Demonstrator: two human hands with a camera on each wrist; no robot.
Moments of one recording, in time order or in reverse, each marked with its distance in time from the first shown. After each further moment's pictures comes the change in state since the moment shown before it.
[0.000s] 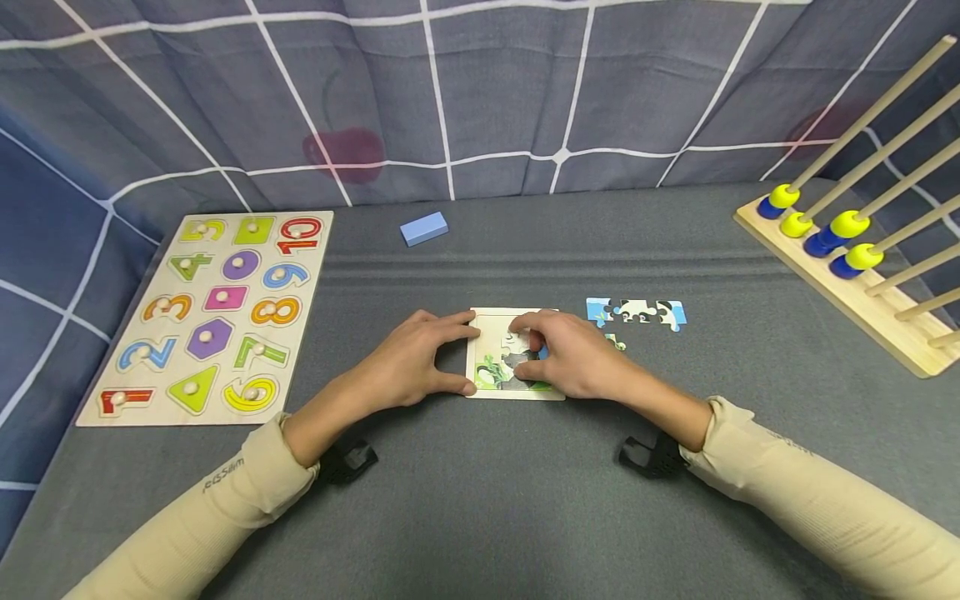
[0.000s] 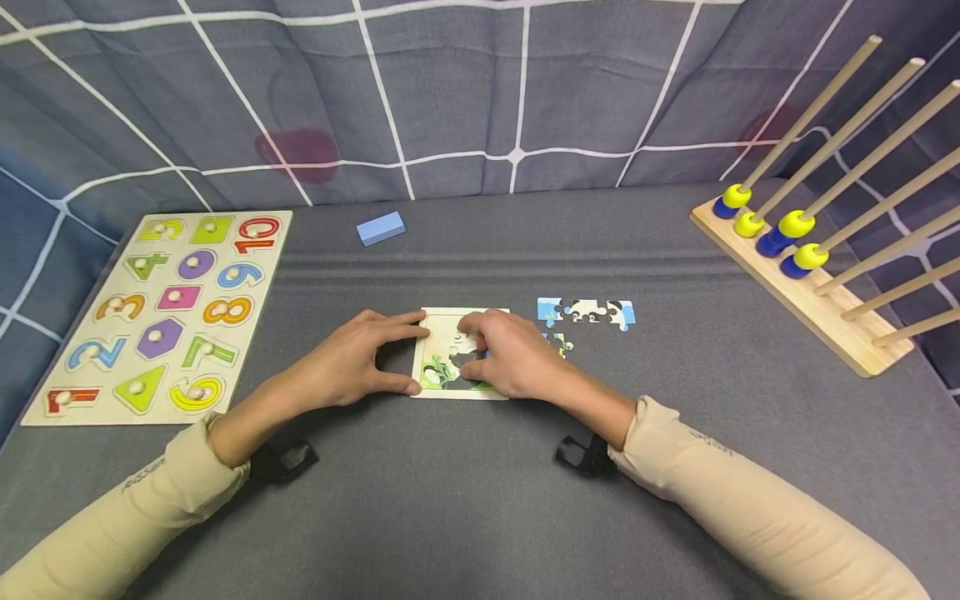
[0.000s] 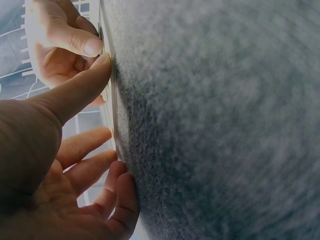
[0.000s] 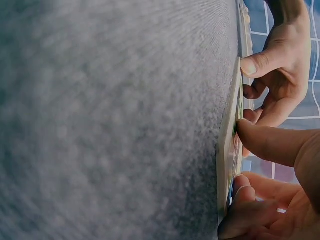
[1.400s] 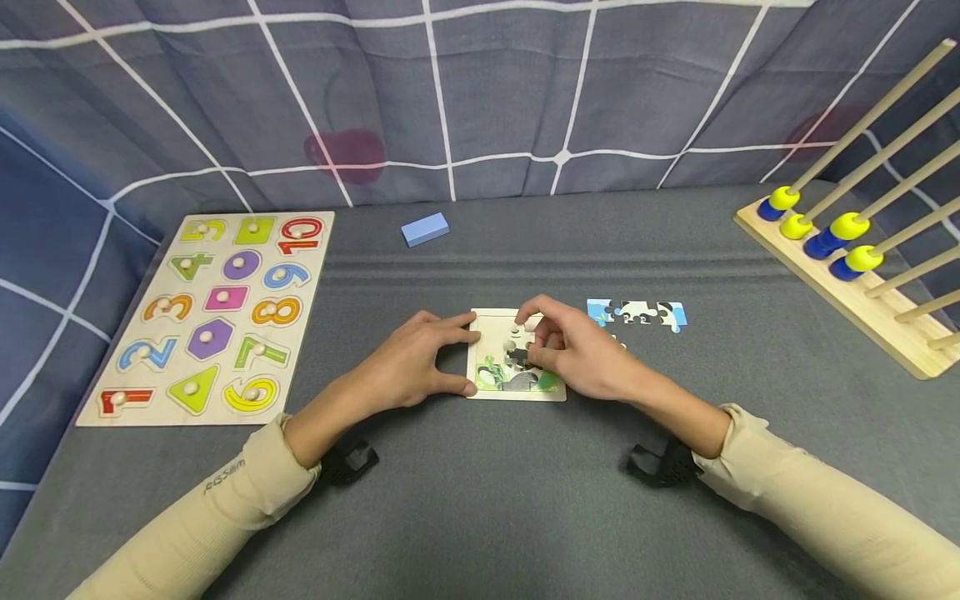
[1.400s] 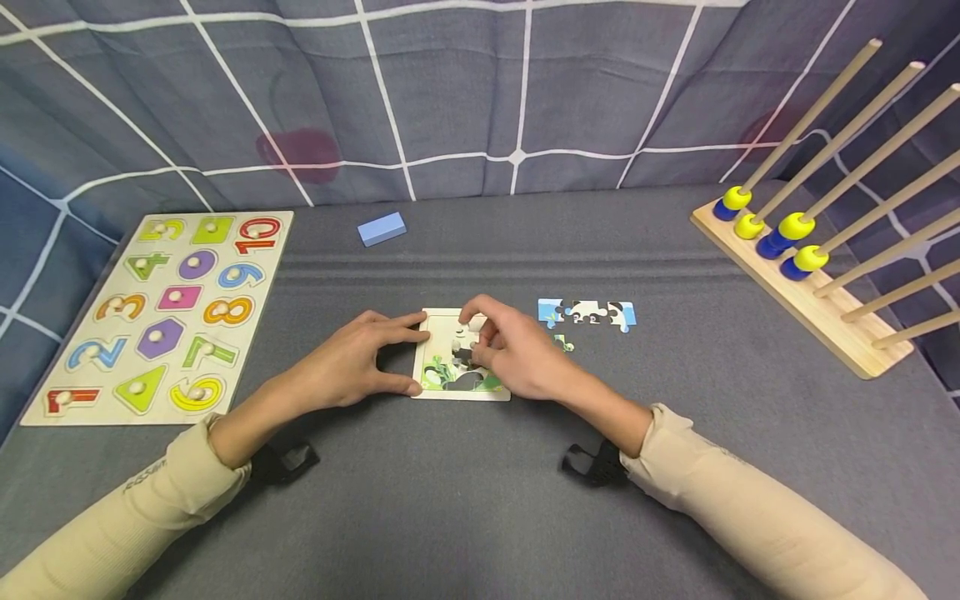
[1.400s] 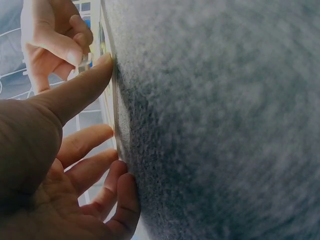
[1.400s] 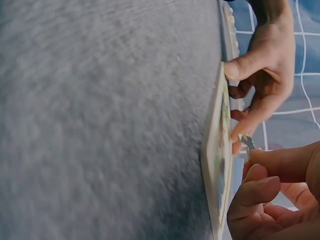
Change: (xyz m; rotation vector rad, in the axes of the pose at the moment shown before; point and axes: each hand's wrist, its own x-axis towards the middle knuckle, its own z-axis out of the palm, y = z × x) left_hand 0.000 0.000 0.001 0.016 0.004 -0.005; right_hand -0.008 0.006 -0.004 0.390 0.041 -0.049
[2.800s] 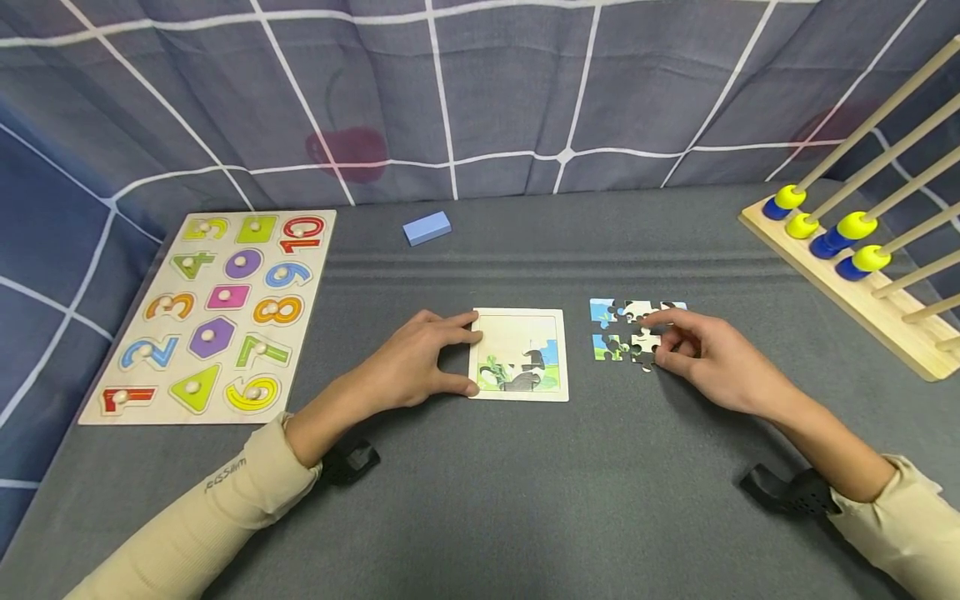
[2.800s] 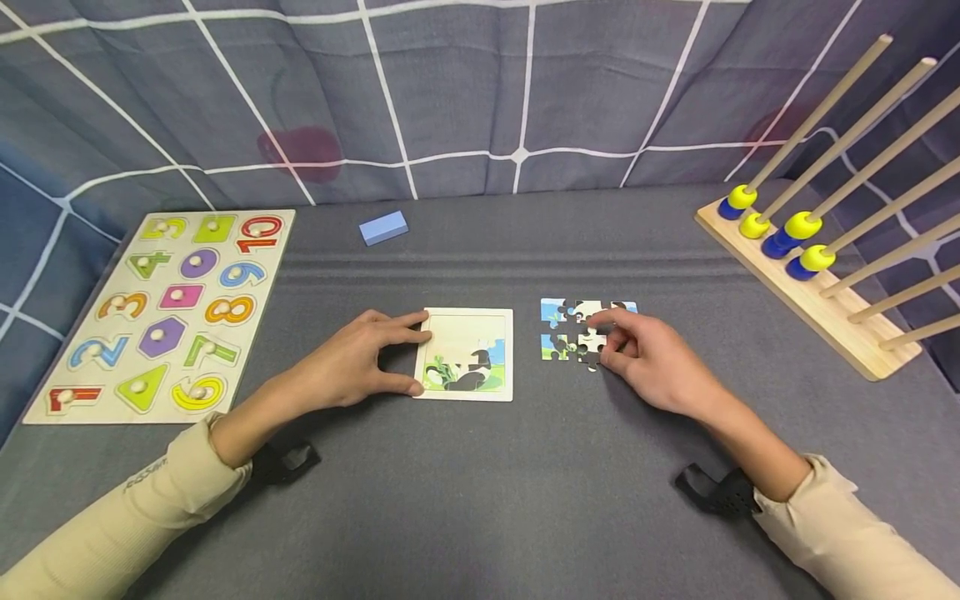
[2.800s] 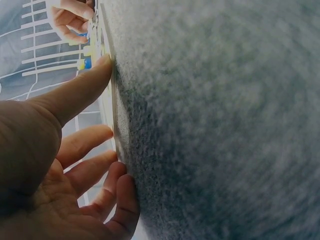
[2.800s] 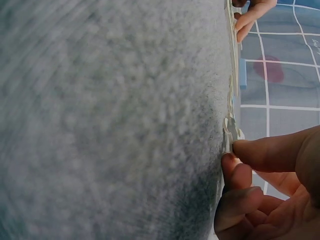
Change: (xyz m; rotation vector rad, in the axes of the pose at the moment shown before) left_hand -0.001 0.000 0.001 -0.021 0.008 0.015; right_hand -0.077 0.052 -0.078 -0.277 0.161 0.025
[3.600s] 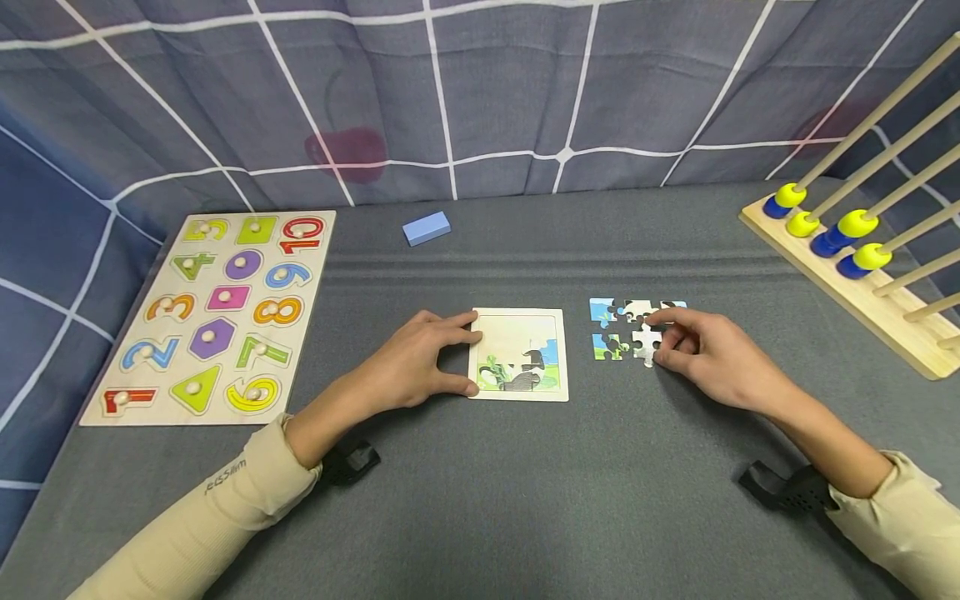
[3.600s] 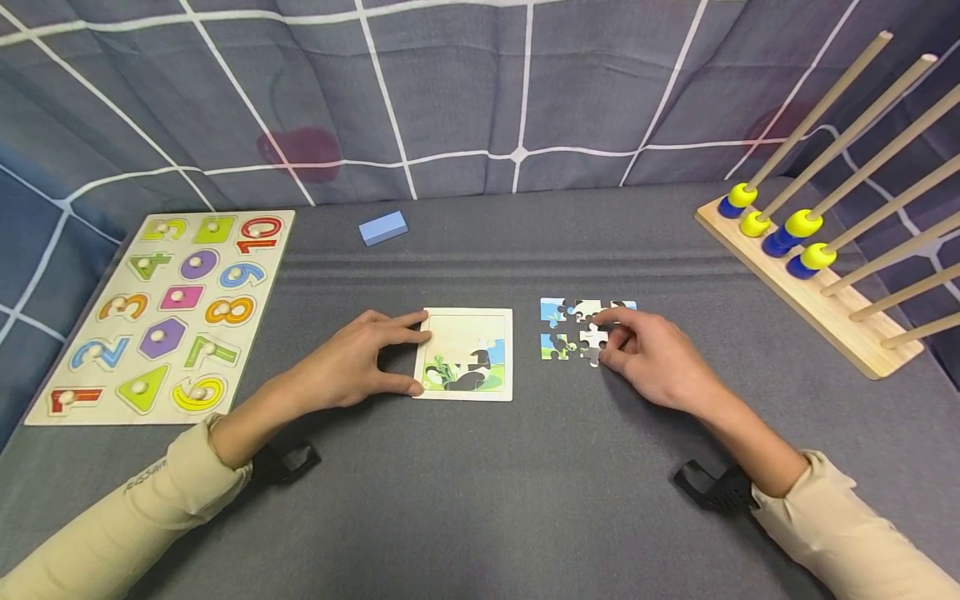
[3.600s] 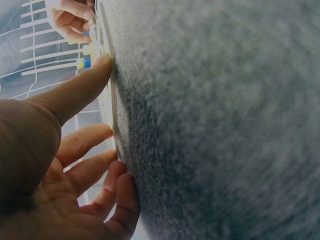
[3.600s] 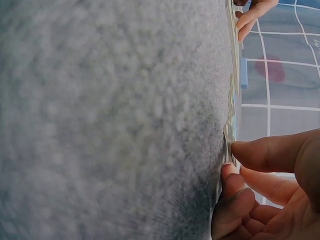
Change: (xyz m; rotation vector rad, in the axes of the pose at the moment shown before) left_hand 0.000 0.000 0.001 -0.007 0.003 -0.004; right_hand 0.001 0.000 -0.001 -0.085 0.011 0.050
